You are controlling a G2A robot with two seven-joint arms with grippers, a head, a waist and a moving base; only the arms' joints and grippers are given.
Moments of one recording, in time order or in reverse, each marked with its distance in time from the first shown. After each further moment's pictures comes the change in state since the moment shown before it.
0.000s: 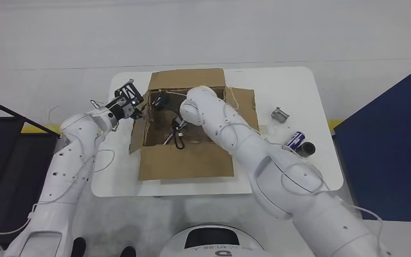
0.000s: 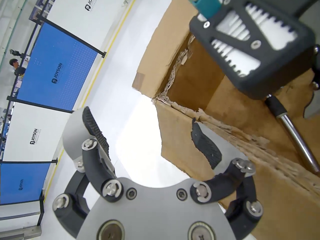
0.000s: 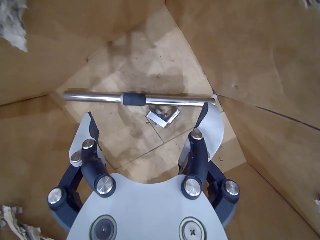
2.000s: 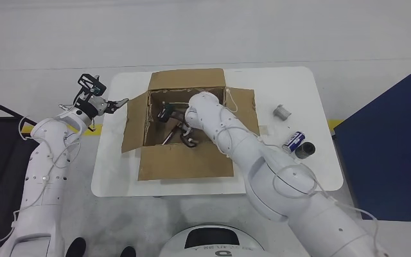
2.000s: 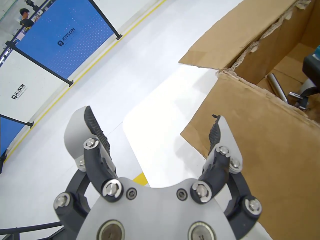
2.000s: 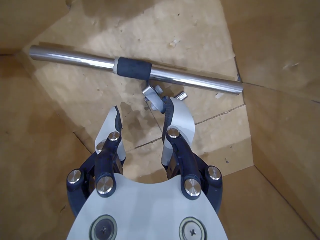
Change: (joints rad) left arm 0.029 0.035 -0.176 0.084 -0.264 -0.009 -0.045; right arm 0.022 -0.067 -0.035 0.199 -0.108 -0.156 -0.107
